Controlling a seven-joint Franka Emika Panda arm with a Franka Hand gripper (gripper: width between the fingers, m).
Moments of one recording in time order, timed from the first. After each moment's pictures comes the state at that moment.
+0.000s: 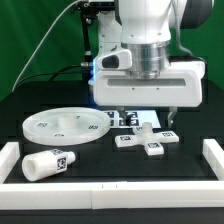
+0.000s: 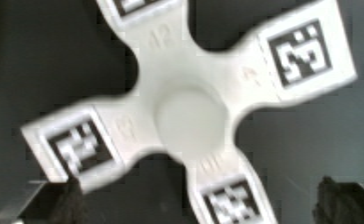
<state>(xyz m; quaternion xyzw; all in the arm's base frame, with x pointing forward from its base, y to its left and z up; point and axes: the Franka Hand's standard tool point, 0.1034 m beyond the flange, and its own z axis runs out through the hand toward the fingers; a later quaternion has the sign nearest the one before) 0.465 0.037 0.033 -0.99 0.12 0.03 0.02</state>
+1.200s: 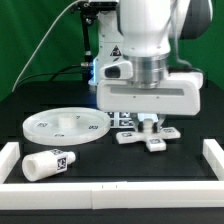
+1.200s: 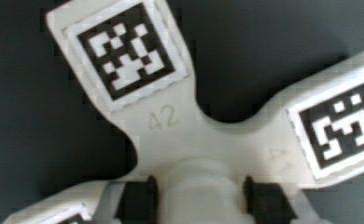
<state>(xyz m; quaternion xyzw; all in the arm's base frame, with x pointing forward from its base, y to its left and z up) 0.445 0.056 0.024 -0.99 0.13 0.03 0.02</state>
